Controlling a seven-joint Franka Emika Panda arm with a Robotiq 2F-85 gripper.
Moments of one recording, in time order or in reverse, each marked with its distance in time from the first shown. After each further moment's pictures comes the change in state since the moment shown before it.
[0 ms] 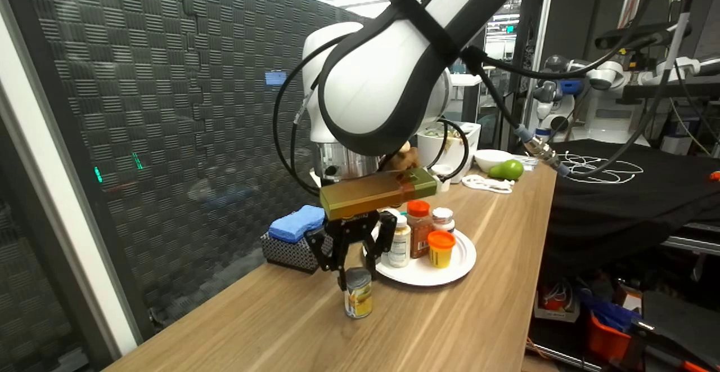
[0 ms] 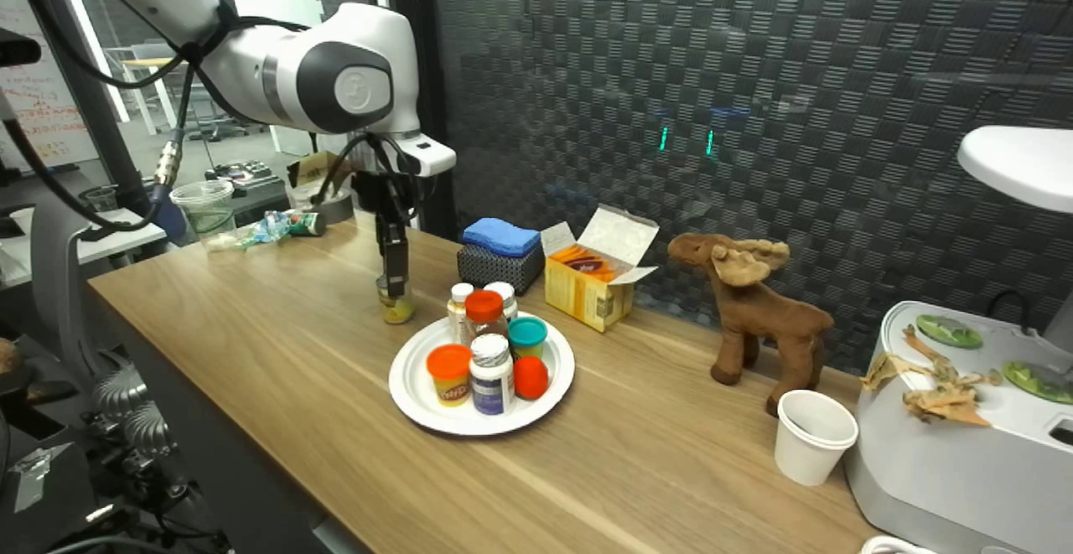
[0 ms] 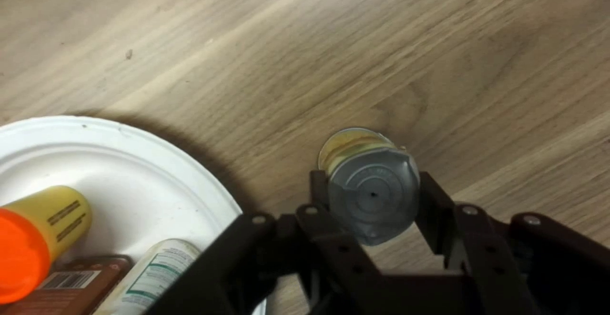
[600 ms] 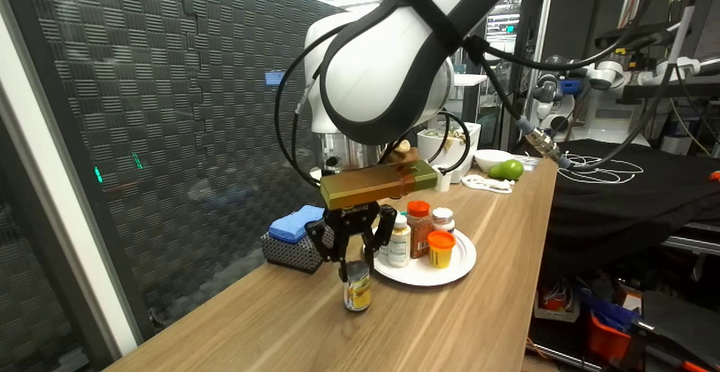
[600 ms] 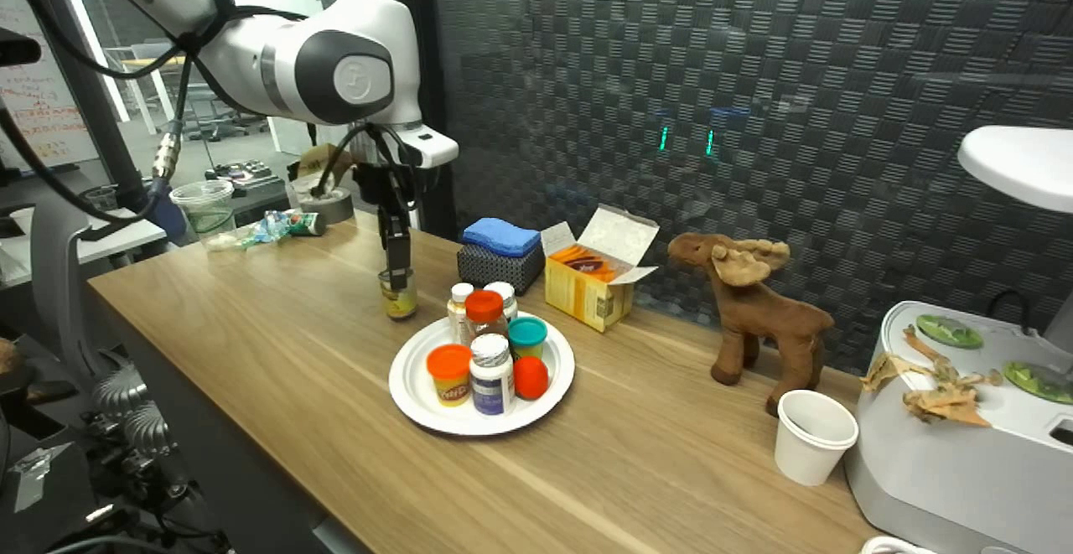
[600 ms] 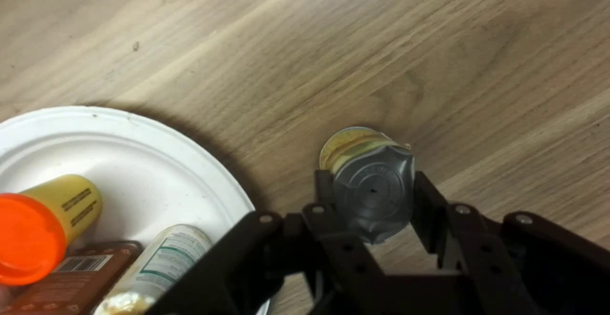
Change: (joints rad) arm 0.000 -0.023 -0.008 -0.005 0.003 -0.002 0.002
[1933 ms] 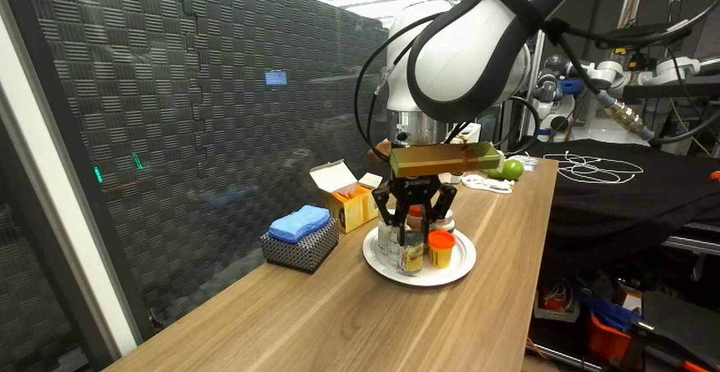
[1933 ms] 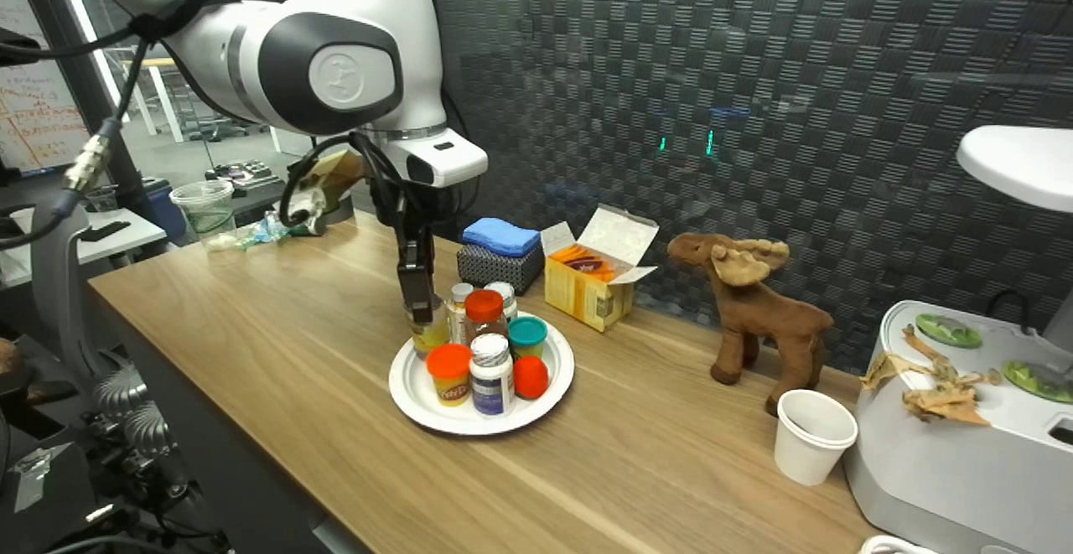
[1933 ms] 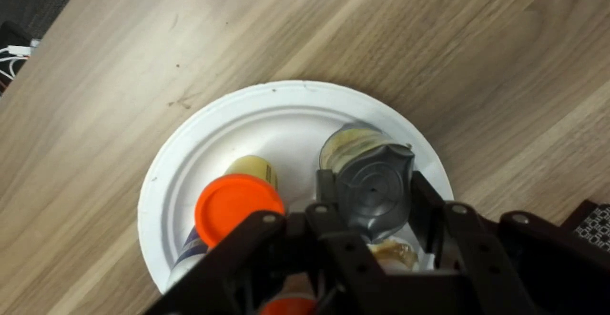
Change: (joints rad) arm -0.089 -0.181 -0.087 -0.242 -0.001 0.115 0.063
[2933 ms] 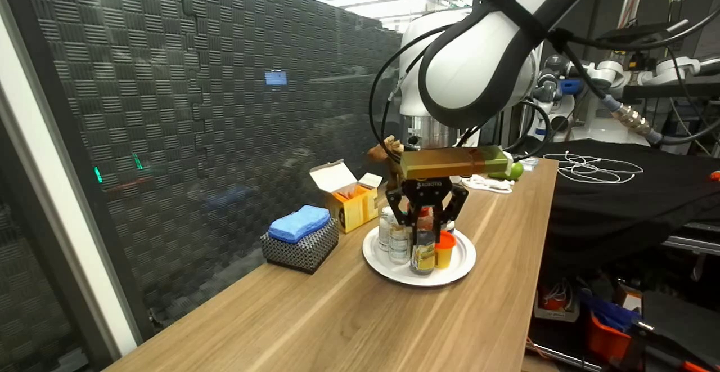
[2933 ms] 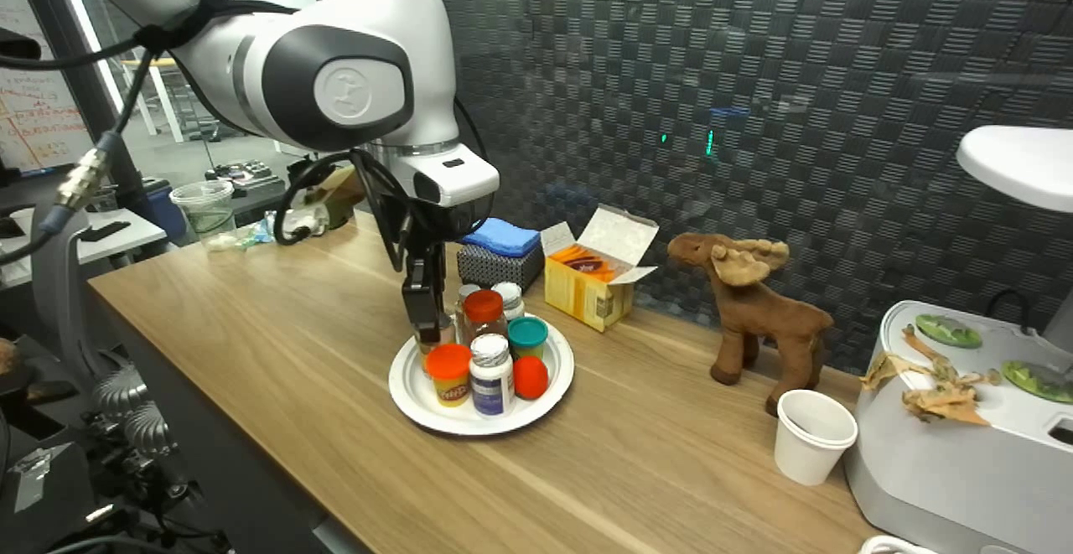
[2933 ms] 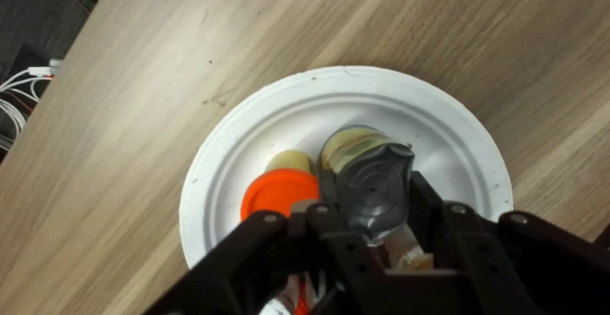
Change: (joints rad) arm -0.021 0.001 -0.024 -0.027 -0.007 0.010 0.036
